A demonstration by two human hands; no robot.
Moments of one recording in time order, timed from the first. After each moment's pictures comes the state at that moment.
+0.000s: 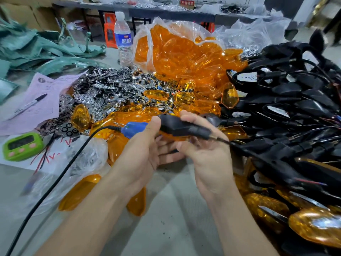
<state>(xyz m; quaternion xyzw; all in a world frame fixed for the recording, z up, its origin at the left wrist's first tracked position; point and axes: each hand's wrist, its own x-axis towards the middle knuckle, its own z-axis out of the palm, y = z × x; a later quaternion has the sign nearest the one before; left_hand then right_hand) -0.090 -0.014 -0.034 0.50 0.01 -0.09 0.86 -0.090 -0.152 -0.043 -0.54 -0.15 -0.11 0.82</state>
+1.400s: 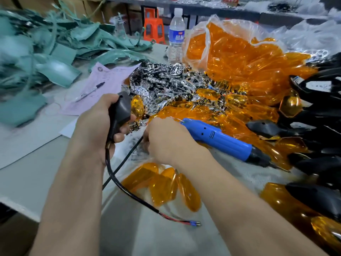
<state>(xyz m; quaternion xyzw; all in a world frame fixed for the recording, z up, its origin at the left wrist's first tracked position) -0.096 0.152 0.004 0.61 0.25 0.13 0.74 -0.062 0.013 -0.016 -0.94 -0.32 0.03 0.14</state>
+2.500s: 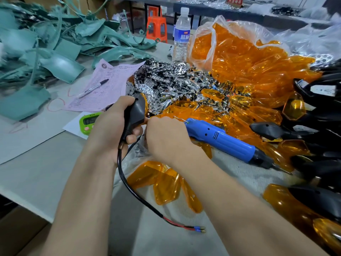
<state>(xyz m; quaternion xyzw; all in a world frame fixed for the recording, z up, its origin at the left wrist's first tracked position) -0.096 0.152 -0.004 0.58 0.24 0.03 0.78 -0.059 0.030 -0.034 -0.93 -0.33 -0.07 0.12</state>
